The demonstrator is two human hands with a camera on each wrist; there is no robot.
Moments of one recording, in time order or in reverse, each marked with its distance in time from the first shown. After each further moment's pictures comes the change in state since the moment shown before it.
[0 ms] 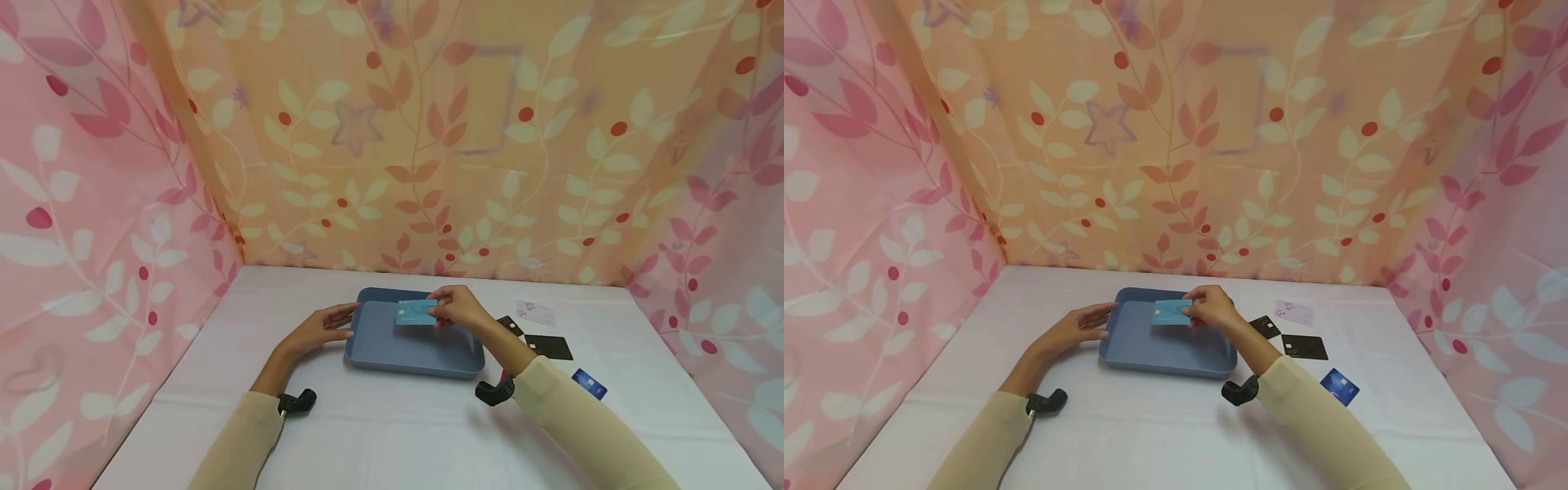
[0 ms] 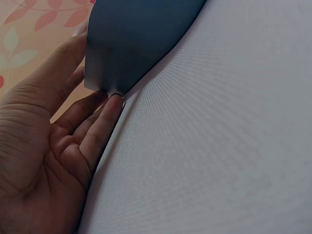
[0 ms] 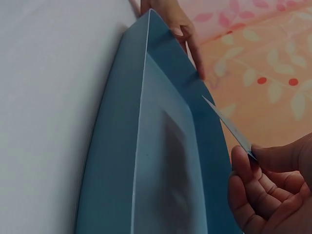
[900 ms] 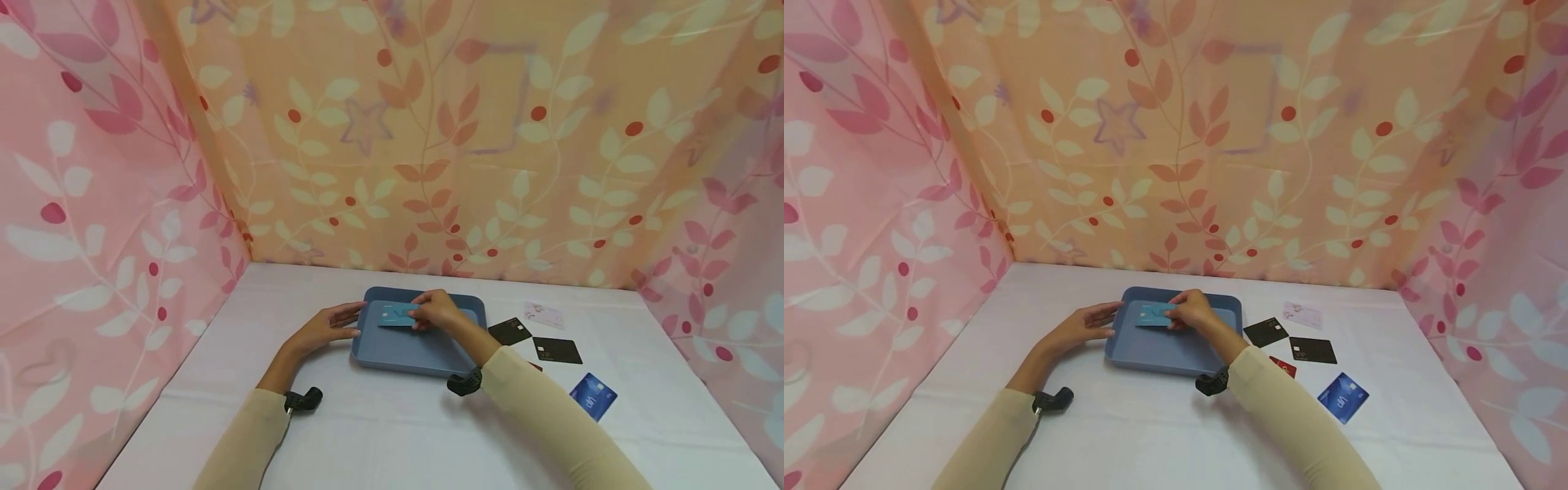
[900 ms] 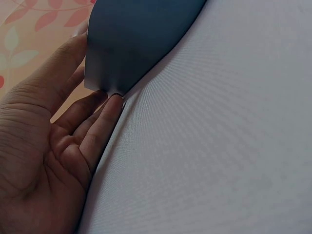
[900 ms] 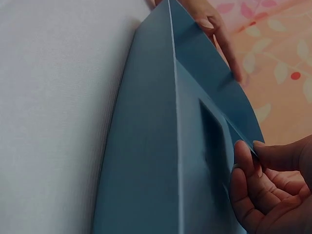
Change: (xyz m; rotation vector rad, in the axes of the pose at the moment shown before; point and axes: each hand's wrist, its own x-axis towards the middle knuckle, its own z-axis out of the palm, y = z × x) left_hand 0.000 0.001 0.000 -0.010 0.014 -0.011; right_hand 0.039 0.008 0.052 0.076 -0.019 0.109
